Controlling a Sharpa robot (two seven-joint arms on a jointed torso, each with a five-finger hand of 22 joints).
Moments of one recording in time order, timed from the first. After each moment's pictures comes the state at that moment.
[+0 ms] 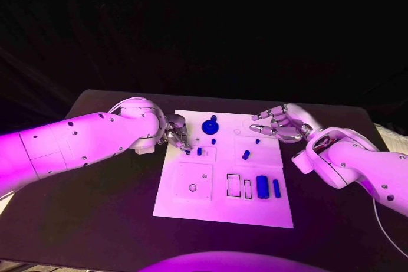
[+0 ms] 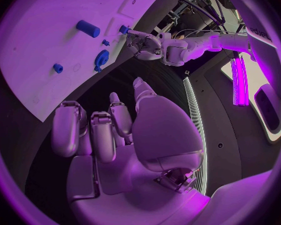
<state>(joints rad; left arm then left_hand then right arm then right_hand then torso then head) 1.25 -0.75 -0.03 1.42 -1.27 0.24 -0.44 1.24 -0.13 0.55 0.20 0.13 0.93 0.04 0.61 0.66 1.34 -0.04 1.12 1.03 1.46 -0.09 1.57 1.31 0.05 1.47 0.01 1.38 1.31 1.01 -0.90 0.14 1.60 -0.98 -0.39 0.07 1.29 -0.04 0.02 0.20 0.22 0.94 0.16 0.07 0.08 1.38 0.07 1.27 1.31 1.47 -0.01 1.52 1.31 0.08 1.39 0.10 1.37 1.15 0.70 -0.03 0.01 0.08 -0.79</state>
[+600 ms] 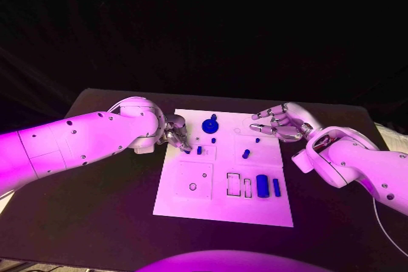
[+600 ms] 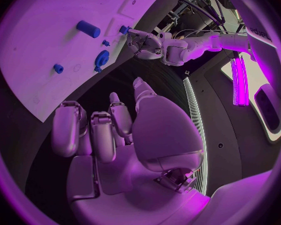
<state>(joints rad) 1.25 -0.75 -0.03 1.42 -1.26 0.26 -0.43 1.24 -0.13 0.55 0.20 0.13 0.94 0.04 0.61 0.66 1.34 -0.04 1.12 1.03 1.46 -0.09 1.57 1.31 0.05 1.47 0.01 1.38 1.31 1.01 -0.90 0.14 1.60 -0.98 -0.39 0.07 1.29 -0.04 0.02 0.20 0.22 0.94 0.16 0.07 0.08 1.38 0.07 1.27 1.31 1.47 -0.01 1.52 1.31 0.08 1.39 0.10 1.37 1.15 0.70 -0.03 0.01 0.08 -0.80</state>
